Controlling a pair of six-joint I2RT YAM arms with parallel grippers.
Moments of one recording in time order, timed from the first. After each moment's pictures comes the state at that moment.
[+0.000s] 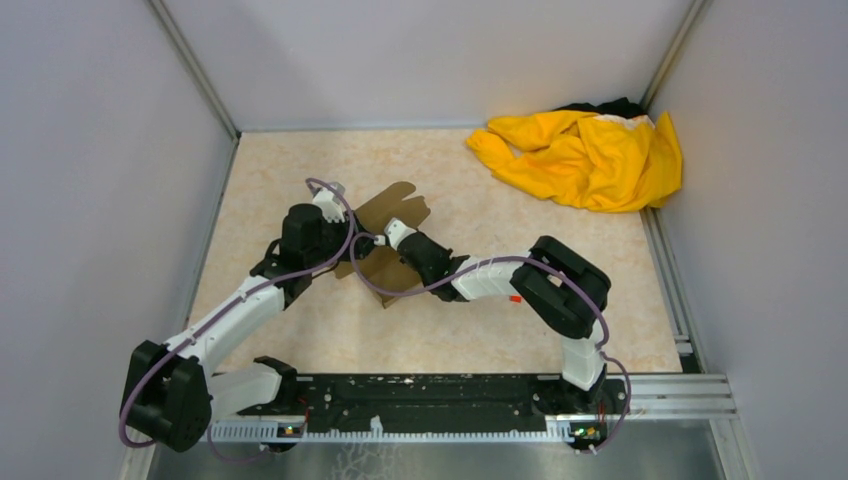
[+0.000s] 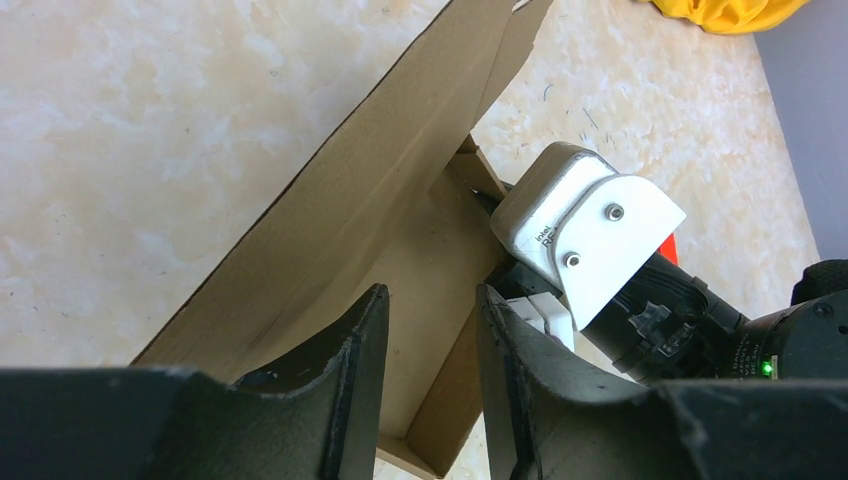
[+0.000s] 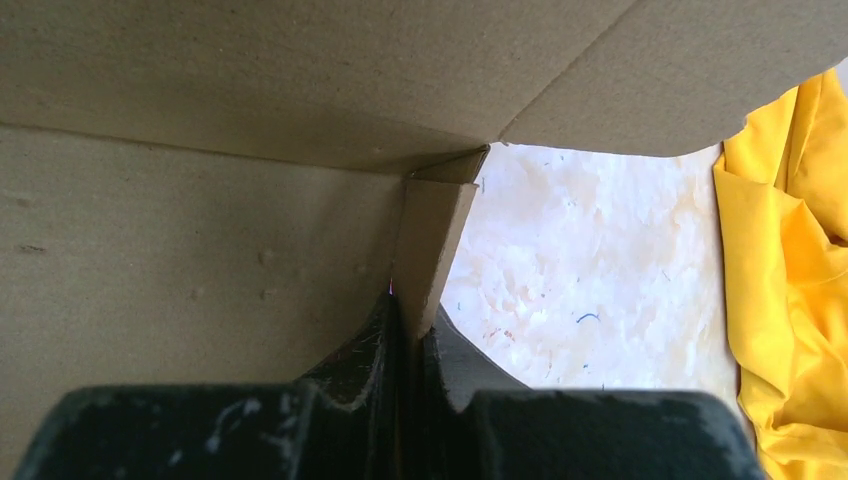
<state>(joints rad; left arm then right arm) -0.42 1.12 0.65 0.04 0.19 -0.46 0.96 1.89 0.99 0.21 0.57 -0.33</state>
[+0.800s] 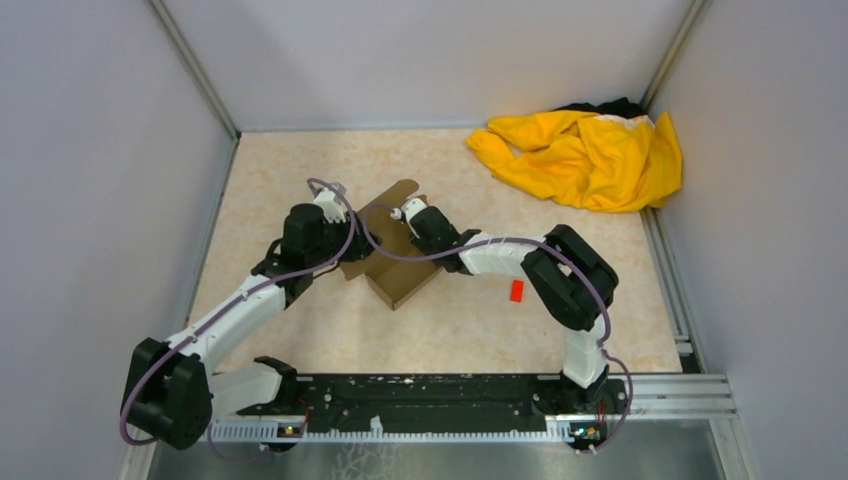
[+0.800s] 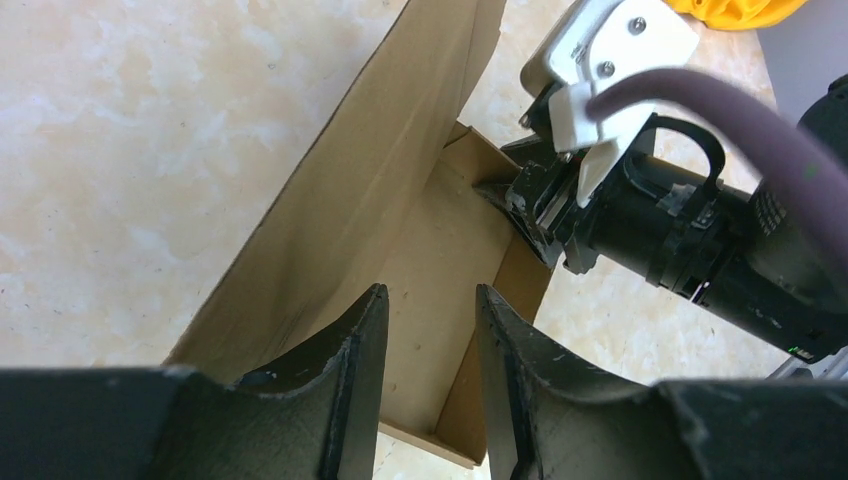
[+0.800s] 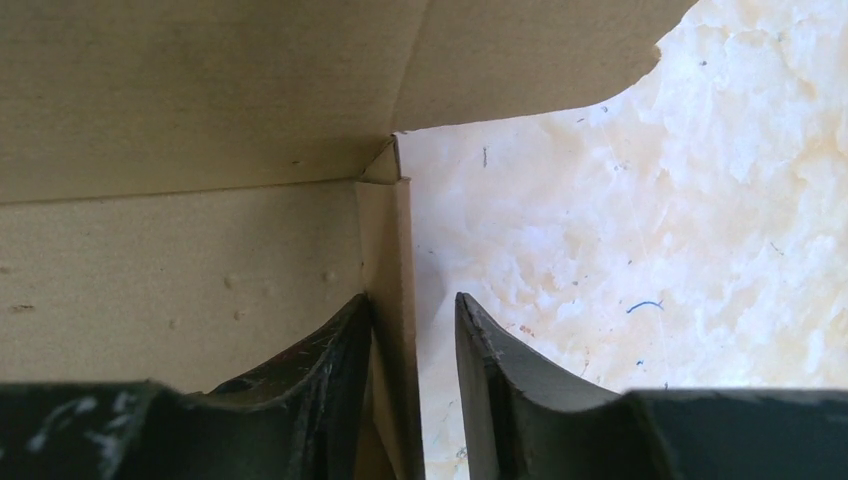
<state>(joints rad) -0.42 1.13 0.65 0.04 0.19 -0.46 0.82 1.89 1.11 -0.05 0.35 -0.13</state>
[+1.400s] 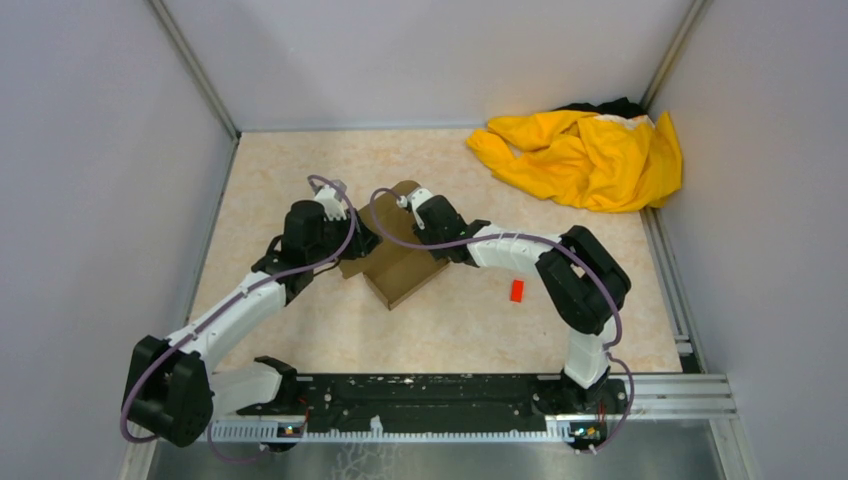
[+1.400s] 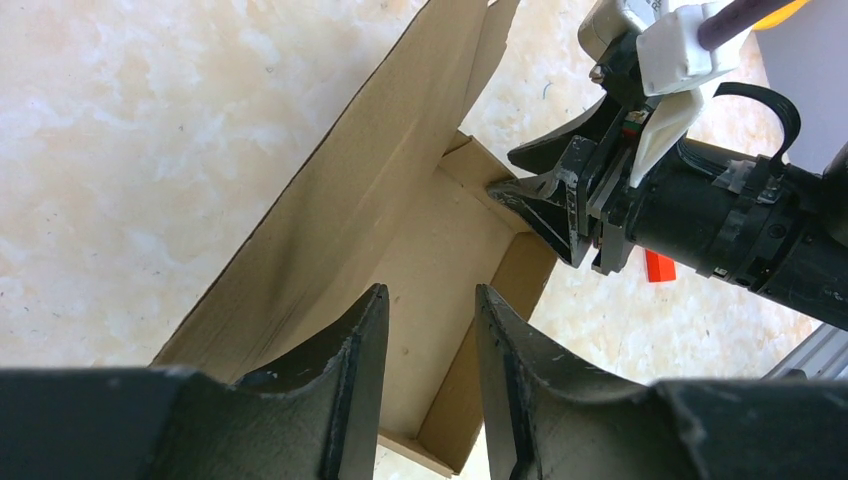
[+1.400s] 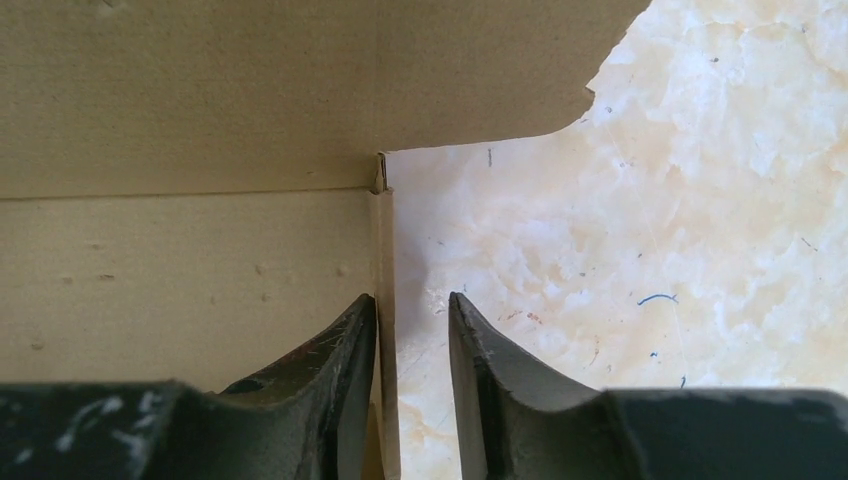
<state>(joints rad) -0.42 1.15 0.67 0.01 0.19 -0.46 0.78 1.83 1.15 -0.13 0.23 -0.05</state>
